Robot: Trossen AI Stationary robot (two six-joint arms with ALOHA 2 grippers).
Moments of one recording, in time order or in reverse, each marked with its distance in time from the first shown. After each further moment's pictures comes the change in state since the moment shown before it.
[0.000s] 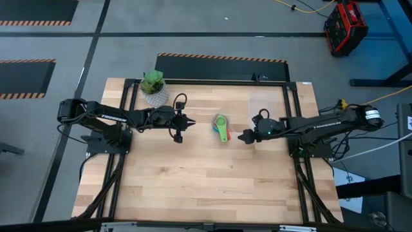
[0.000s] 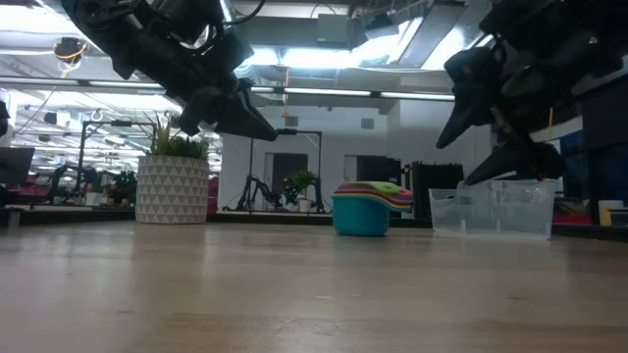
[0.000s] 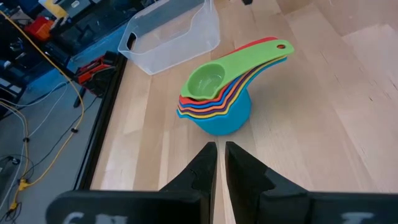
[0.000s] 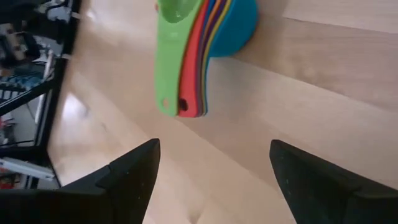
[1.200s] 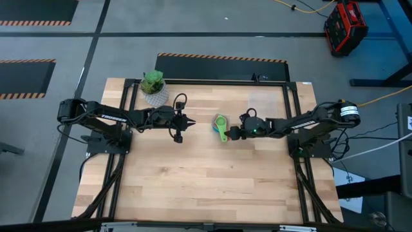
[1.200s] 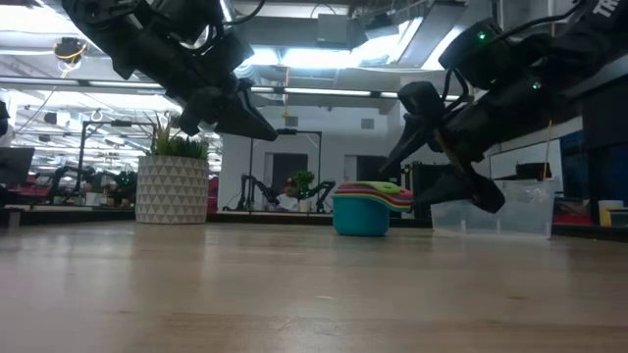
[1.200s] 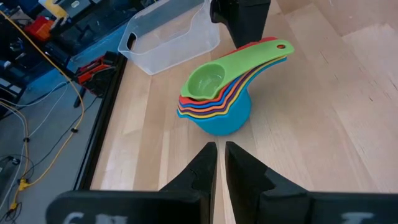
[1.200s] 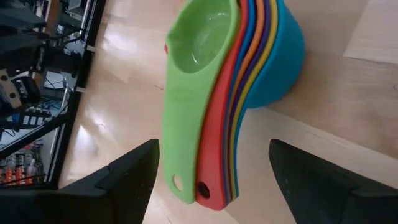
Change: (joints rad) left arm 0.000 0.000 0.000 0.000 0.000 0.000; right arm -0.077 0.381 0.000 0.506 -0.010 -0.037
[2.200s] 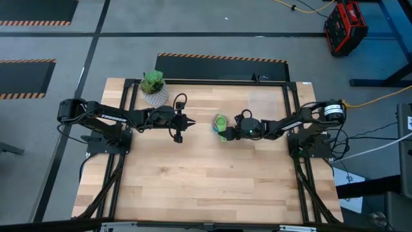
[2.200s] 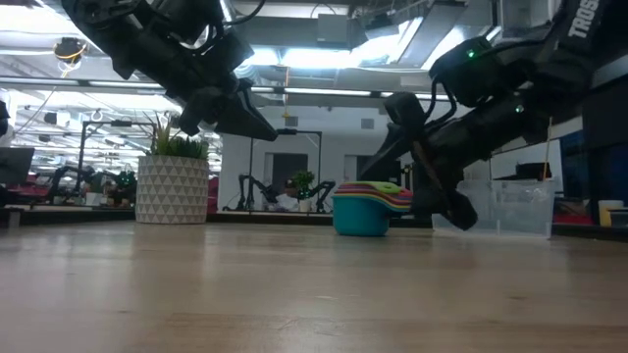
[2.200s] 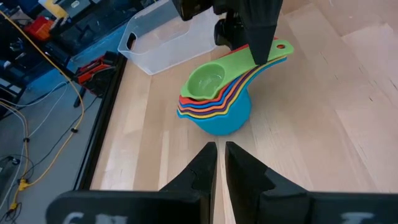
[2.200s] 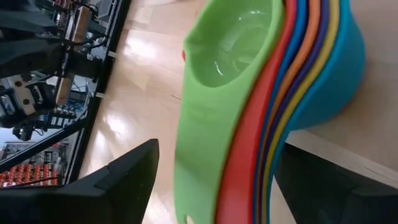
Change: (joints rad) left arm 0.000 0.000 0.000 0.000 0.000 0.000; right arm -0.015 0.199 0.000 0.310 -0.020 -0.023
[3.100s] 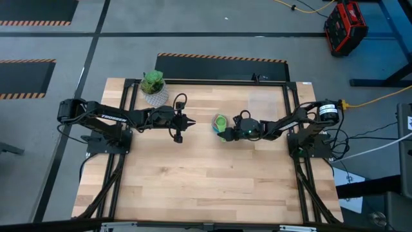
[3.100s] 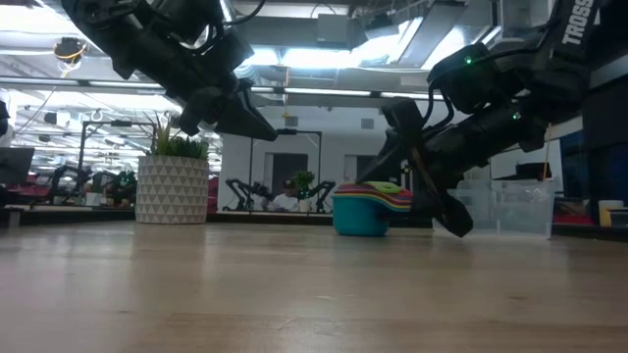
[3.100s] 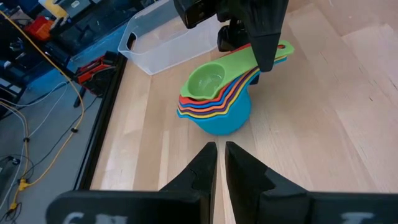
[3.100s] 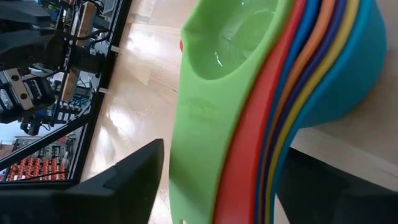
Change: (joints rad) left arm 0.000 0.000 0.000 0.000 0.000 0.000; right arm -0.005 0.054 0.000 0.071 -0.033 0.000
